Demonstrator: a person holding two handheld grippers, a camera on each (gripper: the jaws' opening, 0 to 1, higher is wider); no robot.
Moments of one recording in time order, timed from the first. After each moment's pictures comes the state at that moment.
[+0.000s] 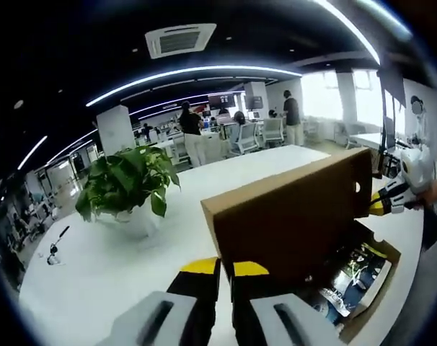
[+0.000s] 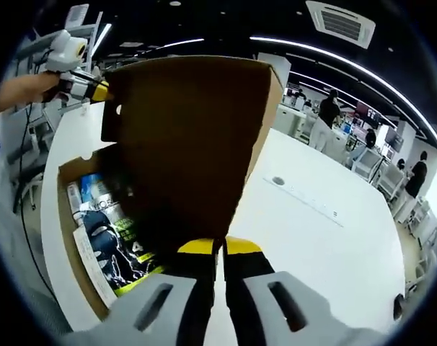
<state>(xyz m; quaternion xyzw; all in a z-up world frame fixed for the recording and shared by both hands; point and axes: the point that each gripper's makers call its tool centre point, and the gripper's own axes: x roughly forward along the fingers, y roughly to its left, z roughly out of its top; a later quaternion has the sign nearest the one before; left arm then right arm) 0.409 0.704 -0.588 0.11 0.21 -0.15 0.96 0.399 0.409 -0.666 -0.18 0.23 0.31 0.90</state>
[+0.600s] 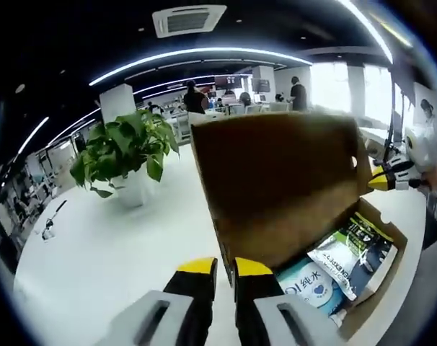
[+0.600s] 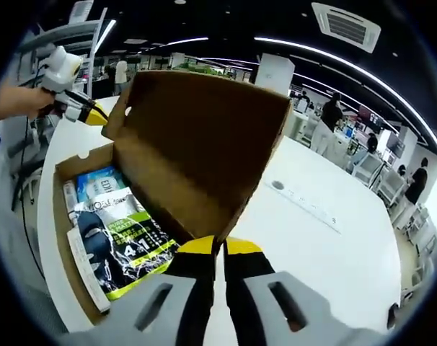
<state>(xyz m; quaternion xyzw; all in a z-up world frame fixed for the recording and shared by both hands) 0.392 0.708 -0.649 0.09 0.28 -0.13 0.95 0.413 0.412 -0.663 -0.19 0.23 0.32 0.90</state>
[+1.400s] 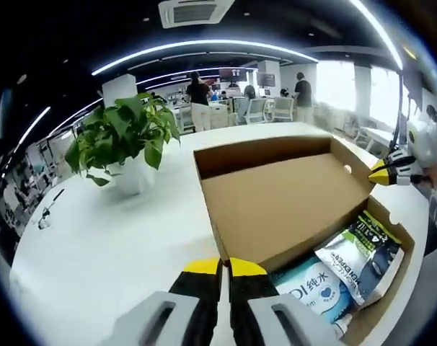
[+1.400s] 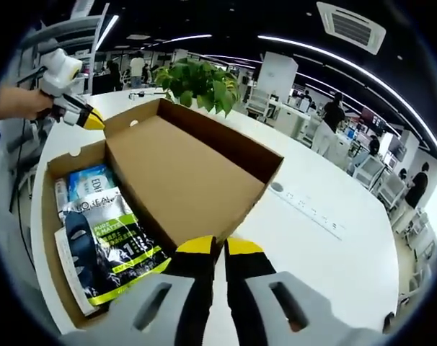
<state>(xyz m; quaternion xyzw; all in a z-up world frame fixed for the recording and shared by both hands) 0.405 0.710 -0.665 0.07 0.29 -0.13 0.94 0.436 0.414 -0.670 -0.21 0.23 0.32 0.89</state>
